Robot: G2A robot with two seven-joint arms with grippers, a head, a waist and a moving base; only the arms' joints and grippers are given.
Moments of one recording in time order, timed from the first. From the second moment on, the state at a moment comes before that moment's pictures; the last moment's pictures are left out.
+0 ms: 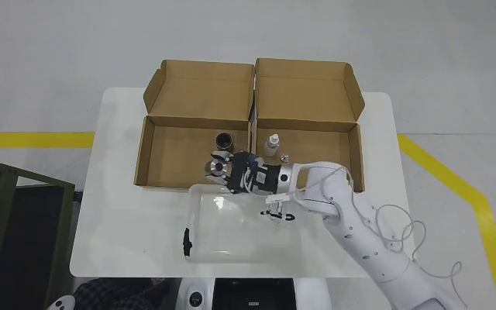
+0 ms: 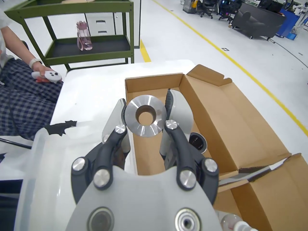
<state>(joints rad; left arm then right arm) -0.01 -0.37 -0.75 -1.25 2.03 -0.40 0.22 -0.95 -1.27 0.89 -1.73 -1.21 -0.67 0.25</state>
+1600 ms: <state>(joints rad) -0.01 -0.37 -0.75 -1.25 2.03 -0.40 0.22 -0.61 -1.40 0.60 -1.28 -1.34 -0.72 0.51</state>
